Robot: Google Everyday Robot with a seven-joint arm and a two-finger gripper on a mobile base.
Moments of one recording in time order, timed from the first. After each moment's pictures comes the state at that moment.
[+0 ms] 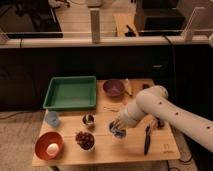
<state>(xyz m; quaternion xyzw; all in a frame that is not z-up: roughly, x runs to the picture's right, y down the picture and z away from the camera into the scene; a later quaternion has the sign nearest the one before) 0.056 0.178 0.701 -0.17 -0.34 -0.39 0.84</state>
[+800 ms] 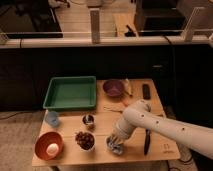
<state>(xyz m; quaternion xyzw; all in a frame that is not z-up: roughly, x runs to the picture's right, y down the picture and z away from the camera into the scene) 0.047 0.269 0.756 -0.26 -0.32 -0.37 0.83</state>
